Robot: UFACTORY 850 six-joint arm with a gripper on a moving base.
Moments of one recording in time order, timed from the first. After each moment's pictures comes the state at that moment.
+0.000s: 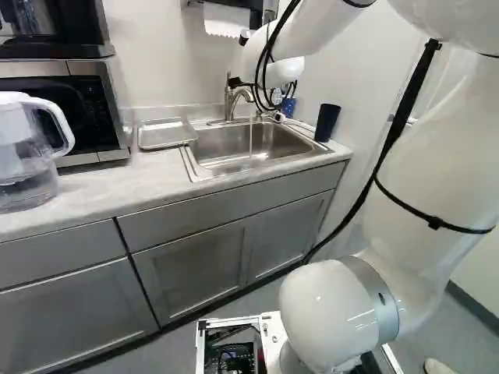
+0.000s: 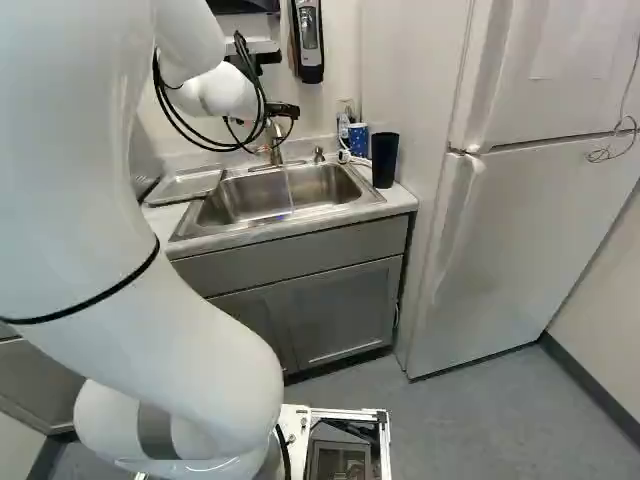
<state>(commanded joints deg) 6.4 0.8 -57.4 0.0 15.4 0.0</state>
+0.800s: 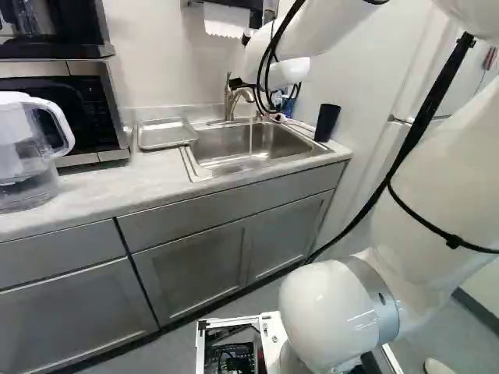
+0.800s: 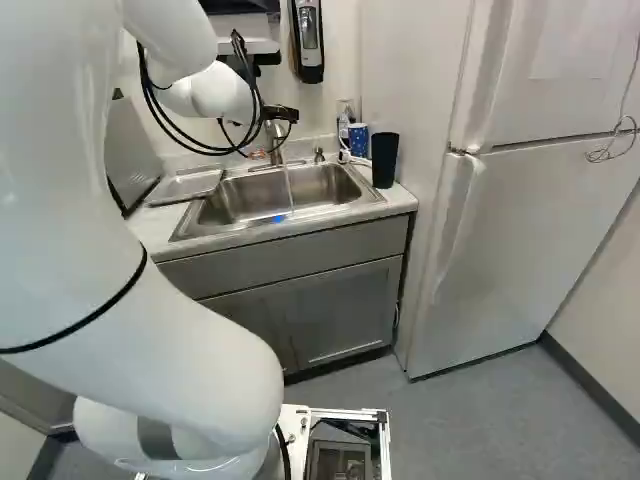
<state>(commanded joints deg) 6.7 4.4 -53.8 3.2 15.1 0.0</state>
